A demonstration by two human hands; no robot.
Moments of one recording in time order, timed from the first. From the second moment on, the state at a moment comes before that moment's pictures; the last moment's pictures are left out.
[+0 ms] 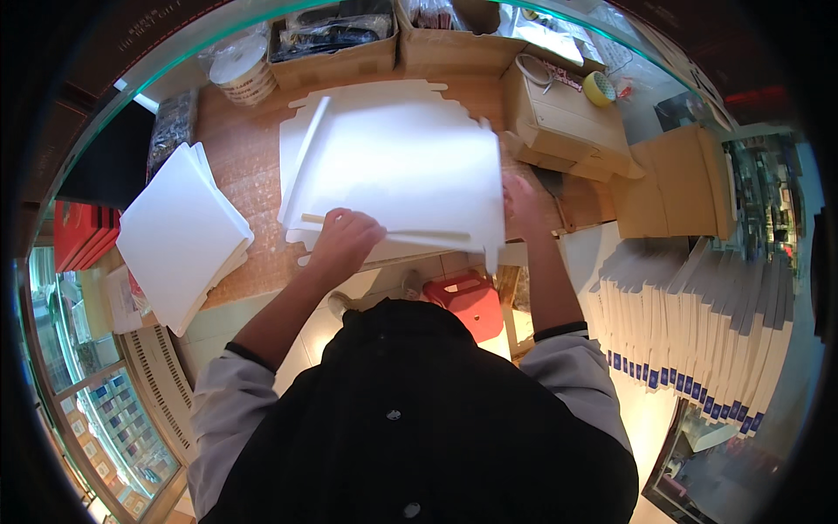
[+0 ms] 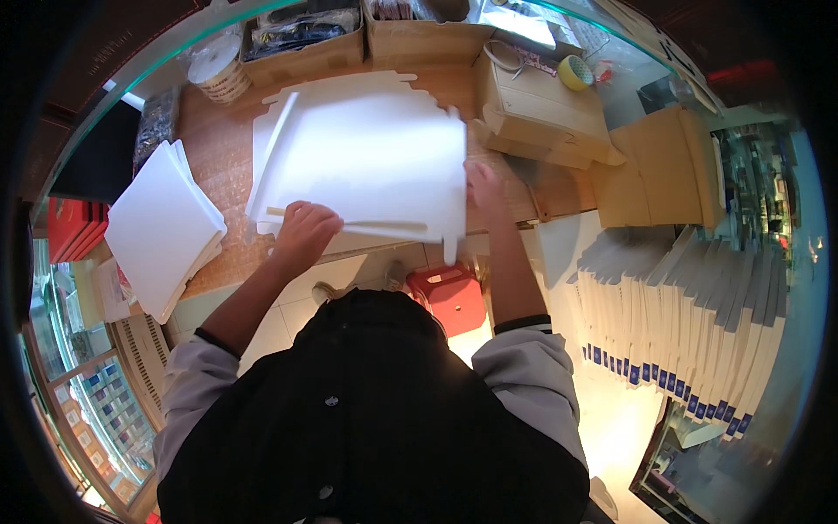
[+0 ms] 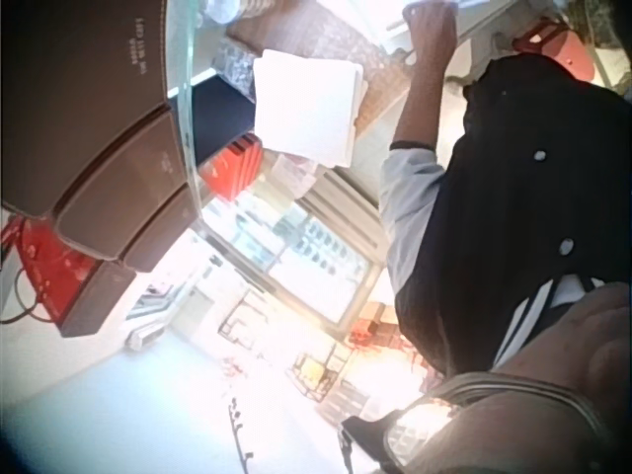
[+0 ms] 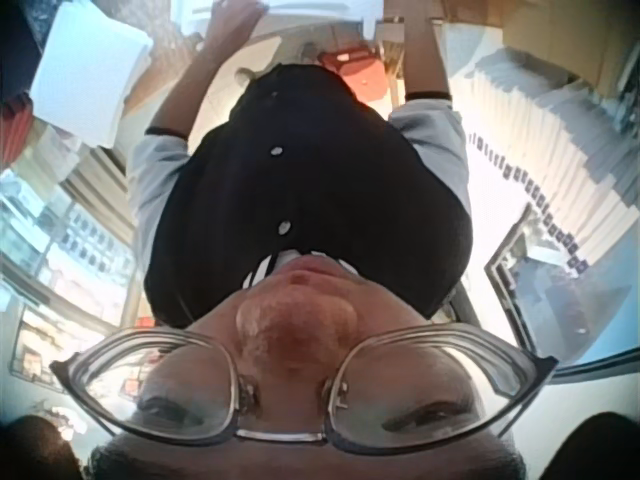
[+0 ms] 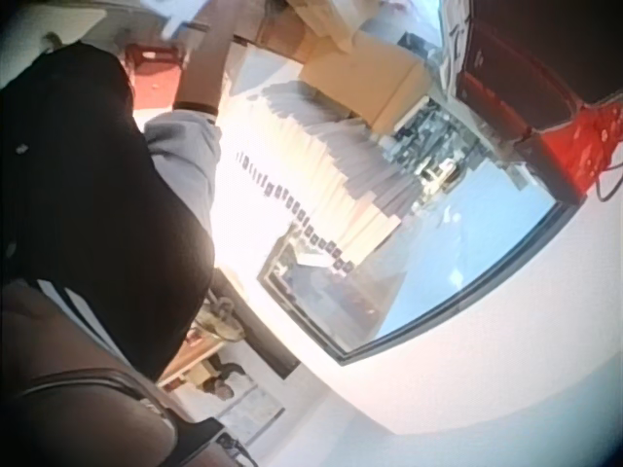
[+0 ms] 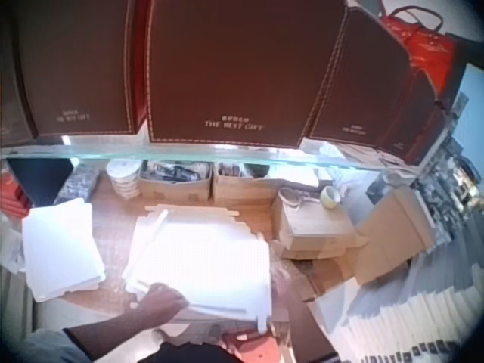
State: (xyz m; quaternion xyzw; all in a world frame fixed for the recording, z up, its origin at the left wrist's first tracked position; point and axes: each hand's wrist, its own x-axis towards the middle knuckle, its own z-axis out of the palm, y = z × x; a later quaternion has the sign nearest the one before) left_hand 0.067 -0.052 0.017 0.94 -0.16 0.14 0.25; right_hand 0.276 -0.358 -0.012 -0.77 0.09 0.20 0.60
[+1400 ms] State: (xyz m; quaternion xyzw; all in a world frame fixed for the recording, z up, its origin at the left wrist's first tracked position) left_hand -0.021 -0.093 -0.041 0.98 -0.01 0.13 0.14; right_hand 0.156 -0.275 0.013 -0.84 -0.47 -0.04 0.27
